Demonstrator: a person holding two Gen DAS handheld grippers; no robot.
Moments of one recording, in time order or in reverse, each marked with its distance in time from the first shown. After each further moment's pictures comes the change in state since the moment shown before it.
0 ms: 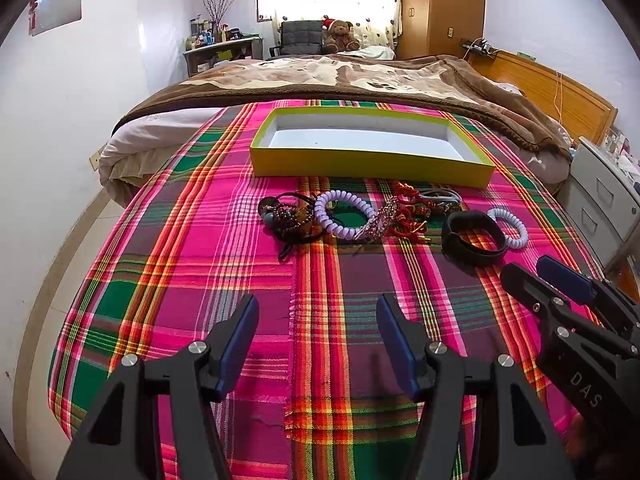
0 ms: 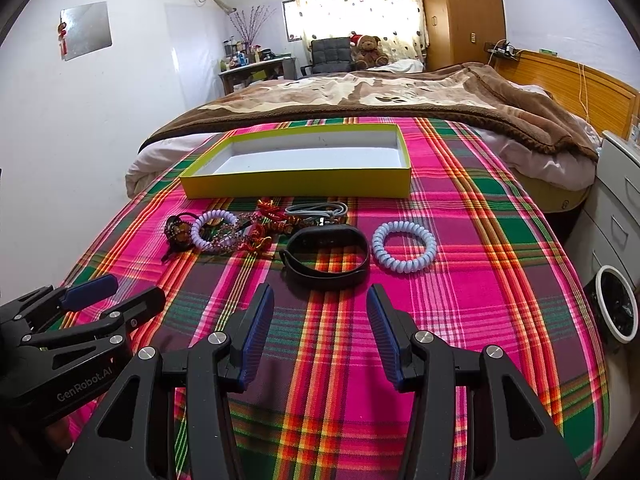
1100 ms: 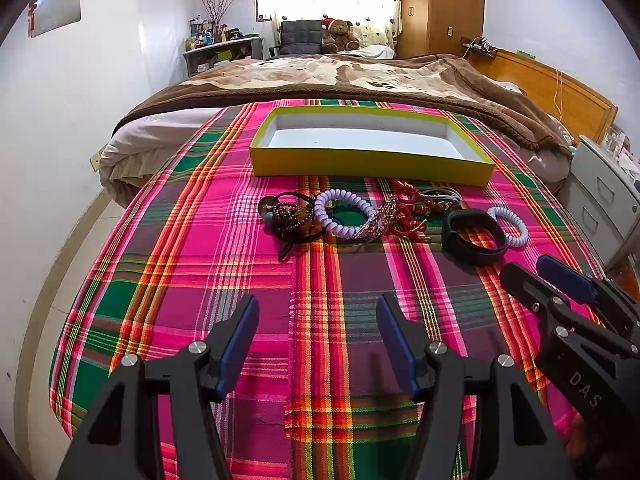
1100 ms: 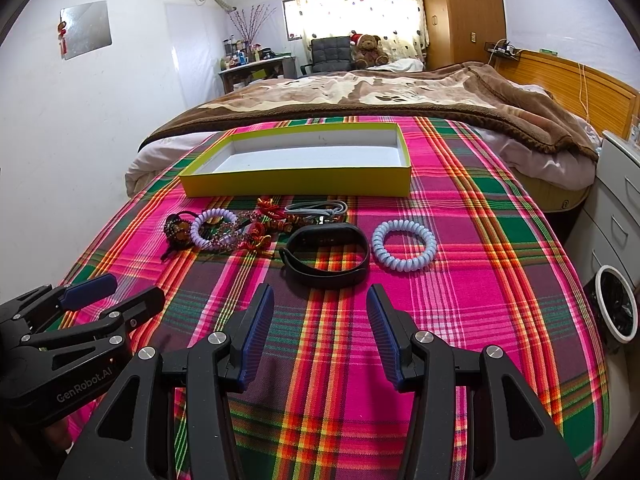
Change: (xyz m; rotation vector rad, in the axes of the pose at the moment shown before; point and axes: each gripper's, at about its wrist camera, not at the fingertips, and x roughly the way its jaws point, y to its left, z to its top) left arm -0.001 0.000 0.000 0.001 0.001 0.004; right arm 0.001 -0.001 -0.001 -0.003 0.003 0.001
